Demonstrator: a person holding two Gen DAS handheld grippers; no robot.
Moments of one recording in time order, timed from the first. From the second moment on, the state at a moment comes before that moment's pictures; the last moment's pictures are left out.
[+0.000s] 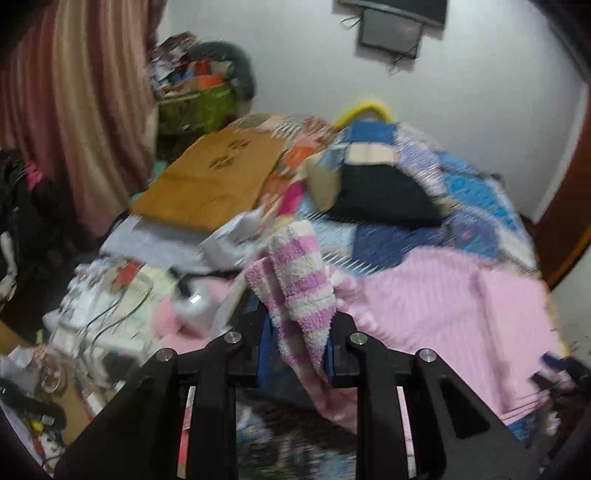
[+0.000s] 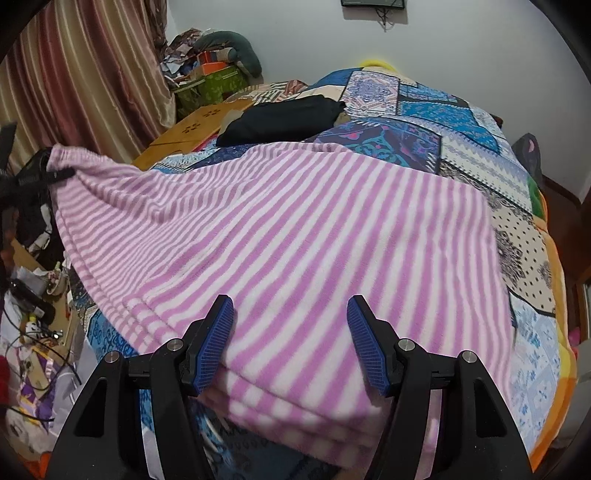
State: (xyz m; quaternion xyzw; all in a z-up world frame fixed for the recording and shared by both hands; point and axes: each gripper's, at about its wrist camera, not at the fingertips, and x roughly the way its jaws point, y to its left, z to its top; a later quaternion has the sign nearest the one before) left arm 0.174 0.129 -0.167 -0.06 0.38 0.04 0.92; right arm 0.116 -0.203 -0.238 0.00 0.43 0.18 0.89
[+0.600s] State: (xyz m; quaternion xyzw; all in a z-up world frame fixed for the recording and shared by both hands) left arm 0.202 -0.113 -0.058 -0.03 0.32 -0.19 0.93; right arm 0.078 -0.285 -0.250 0.06 0.41 0.16 0.90
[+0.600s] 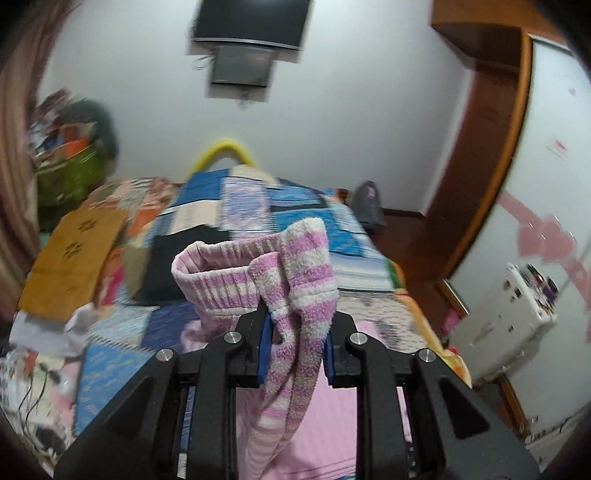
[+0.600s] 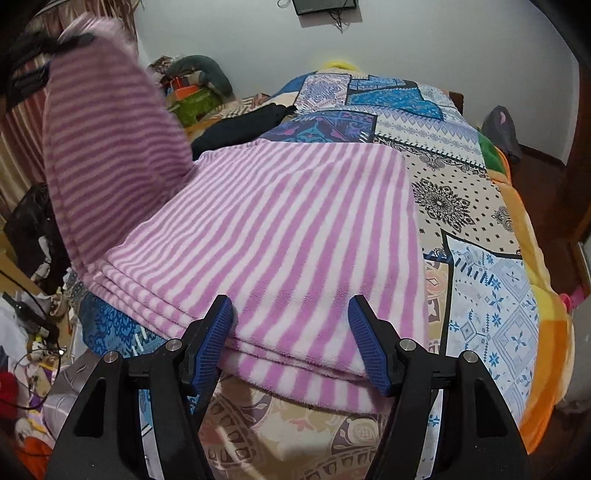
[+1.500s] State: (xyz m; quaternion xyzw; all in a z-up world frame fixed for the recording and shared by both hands) left arm 0.173 -0.322 -0.220 0.10 0.49 -0.33 0.80; right arm 0.018 -0.380 -0.246 0.14 0.40 0.06 0.90
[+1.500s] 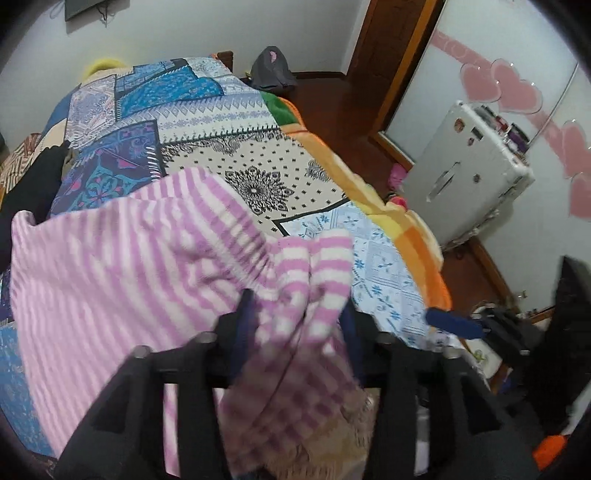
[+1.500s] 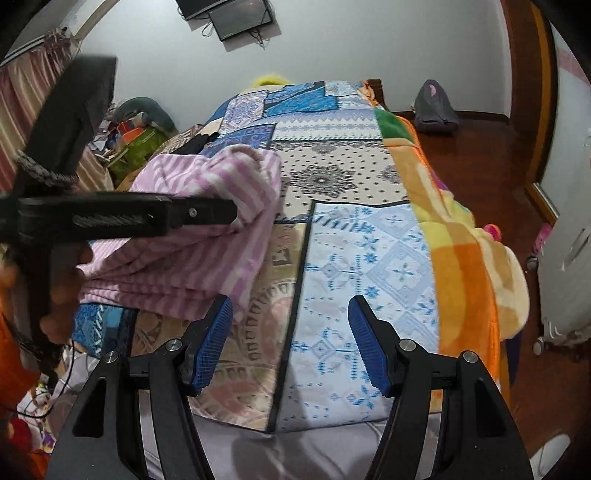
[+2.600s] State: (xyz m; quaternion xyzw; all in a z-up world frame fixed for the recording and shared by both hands) left arm 0.342 -0.069 -0.294 0.18 0.54 -0.16 0.81; right arm 0.146 -0.322 -0.263 0.06 0.45 0.12 0.88
